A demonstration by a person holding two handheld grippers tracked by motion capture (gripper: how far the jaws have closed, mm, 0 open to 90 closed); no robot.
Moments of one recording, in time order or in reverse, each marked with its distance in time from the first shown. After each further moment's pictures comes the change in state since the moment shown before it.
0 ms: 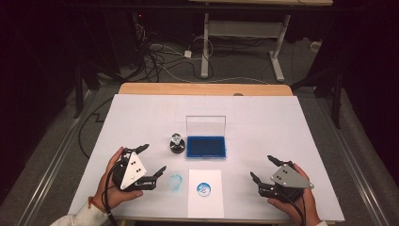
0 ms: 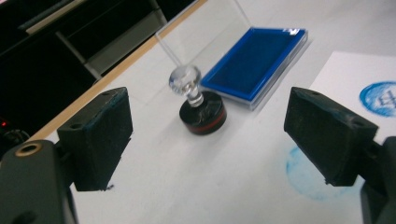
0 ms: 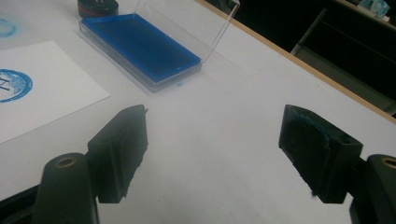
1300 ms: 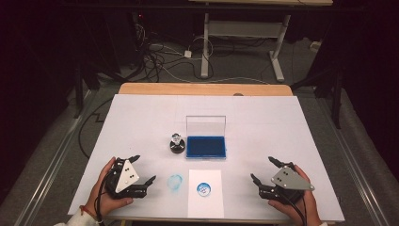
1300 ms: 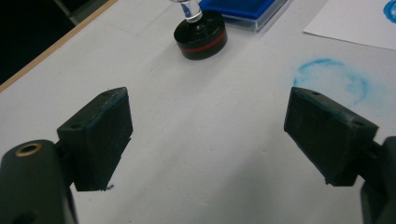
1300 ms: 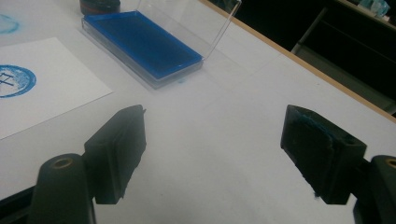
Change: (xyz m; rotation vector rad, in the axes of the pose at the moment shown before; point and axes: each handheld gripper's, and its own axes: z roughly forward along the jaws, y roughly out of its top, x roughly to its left) left arm 0.003 -0.038 -0.003 0.114 -0.019 -0.041; right arm 0.003 -0.001 -0.003 0.001 0.000 -0.011
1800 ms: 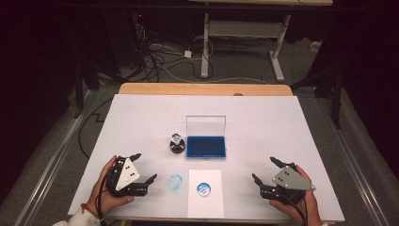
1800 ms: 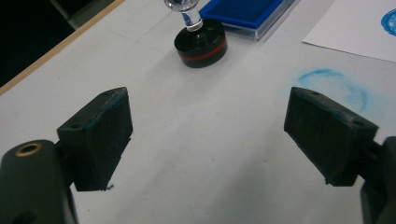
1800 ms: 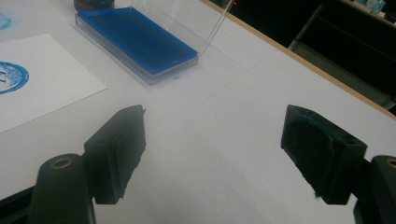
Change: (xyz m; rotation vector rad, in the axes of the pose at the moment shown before) left arm 0.002 0.004 0.003 -0.008 -0.005 -0.010; right arm -0.002 -0.003 0.000 0.010 -0.011 0.011
